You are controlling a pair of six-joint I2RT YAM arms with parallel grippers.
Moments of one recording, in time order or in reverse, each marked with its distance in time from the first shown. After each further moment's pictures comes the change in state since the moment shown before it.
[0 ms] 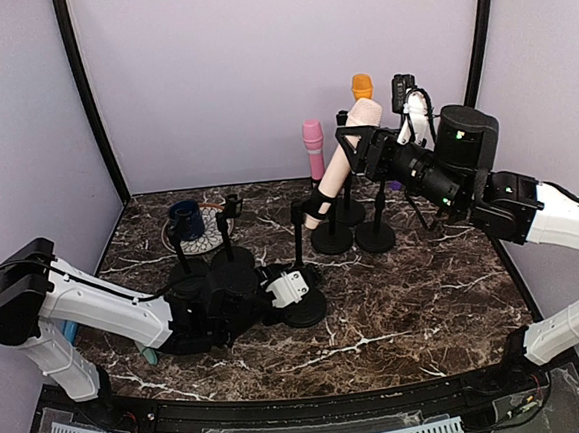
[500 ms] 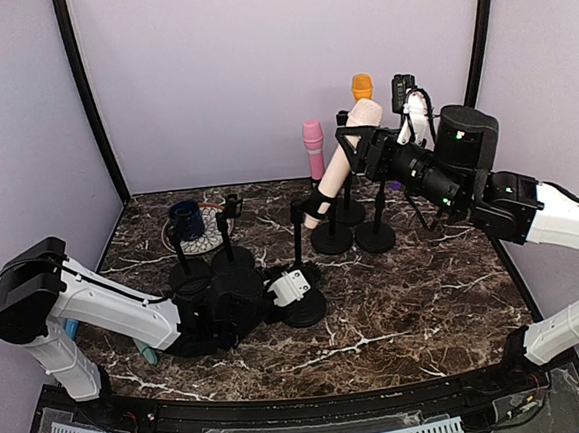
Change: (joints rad) left arm 0.000 0.061 0.009 0.050 -0.108 0.005; right arm 0.000 0.000 0.000 -0.001 0.001 0.000
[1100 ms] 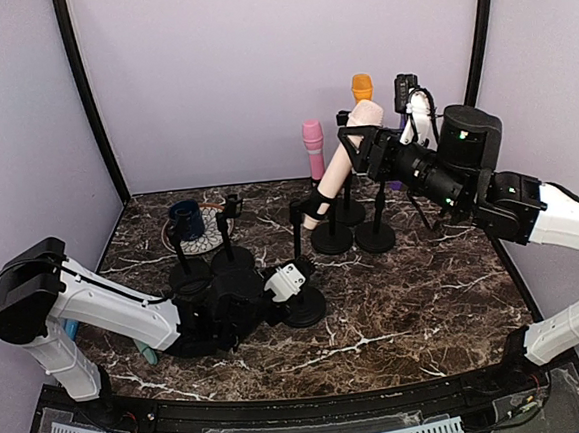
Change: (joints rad) left arm -0.002 0.002 0.000 -0.008 -0.015 -0.154; right arm 0.000 -0.013 -0.003 -0.008 0.001 0.000
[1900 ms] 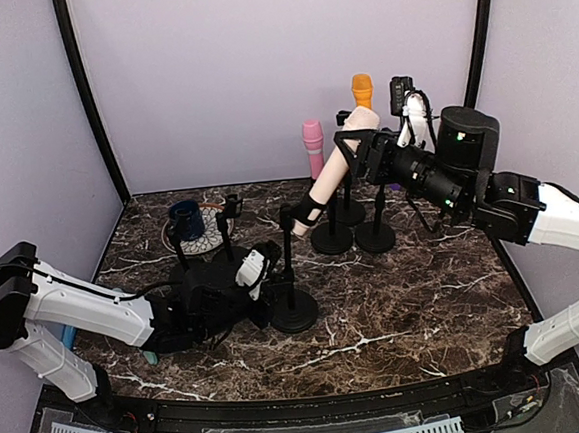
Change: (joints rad) left arm 0.071 -0.149 -0.109 -0.059 0.264 -0.472; right arm 0.000 0.004 0.000 -0.013 -0.032 0.000
